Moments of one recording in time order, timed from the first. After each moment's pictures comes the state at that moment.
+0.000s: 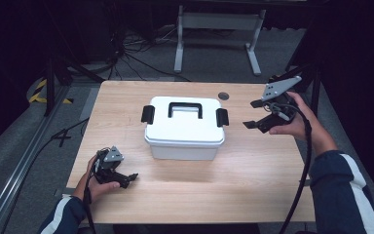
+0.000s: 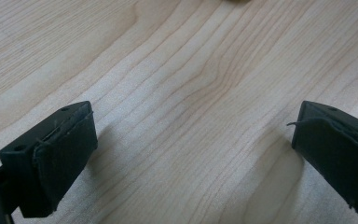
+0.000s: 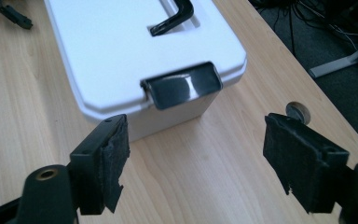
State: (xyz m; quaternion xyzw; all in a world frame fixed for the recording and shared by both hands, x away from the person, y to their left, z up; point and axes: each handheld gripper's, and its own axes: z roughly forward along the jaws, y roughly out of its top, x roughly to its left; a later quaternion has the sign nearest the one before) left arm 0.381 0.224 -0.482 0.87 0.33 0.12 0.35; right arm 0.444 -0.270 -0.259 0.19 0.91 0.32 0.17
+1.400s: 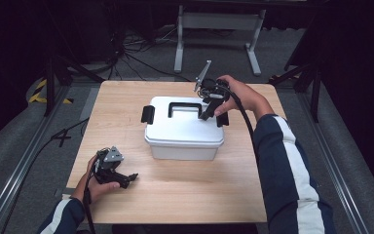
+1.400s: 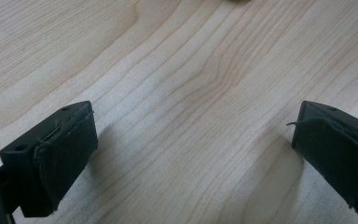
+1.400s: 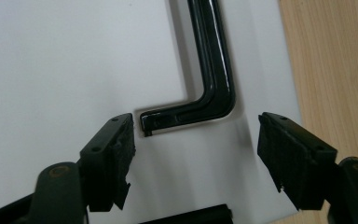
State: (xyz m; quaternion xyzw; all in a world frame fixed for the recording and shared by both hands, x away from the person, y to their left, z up) left arm 0.379 0.224 -0.482 0.87 0.34 0.12 0.35; right arm 0.541 -0.126 -0.287 0.11 0.98 0.15 0.07
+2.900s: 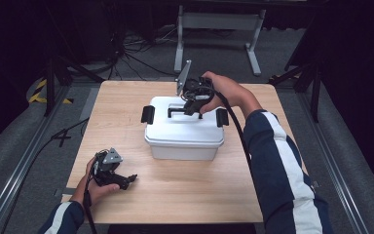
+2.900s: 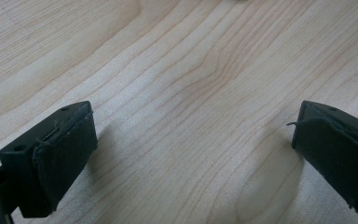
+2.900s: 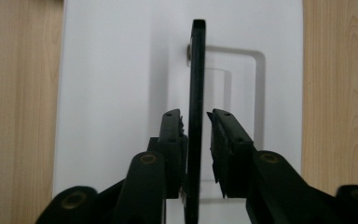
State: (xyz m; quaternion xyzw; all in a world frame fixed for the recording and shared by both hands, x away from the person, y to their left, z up) left arm 0.374 0.225 -0.482 0.86 0.35 0.13 0.35; right arm 0.512 -0.075 -0.260 -0.01 0.98 0.15 0.09
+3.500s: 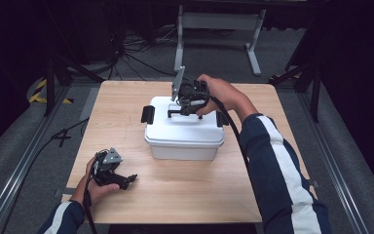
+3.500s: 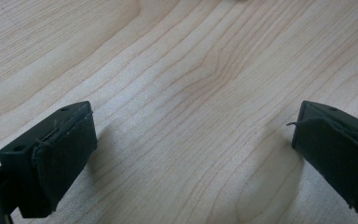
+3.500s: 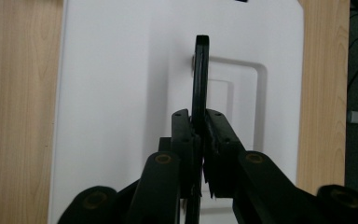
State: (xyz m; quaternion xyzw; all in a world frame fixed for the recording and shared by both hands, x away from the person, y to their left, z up) left arm 0.374 0.225 -0.482 0.86 0.35 0.13 0.35; right arm 0.499 -0.063 -0.262 -0.02 0.98 0.14 0.12
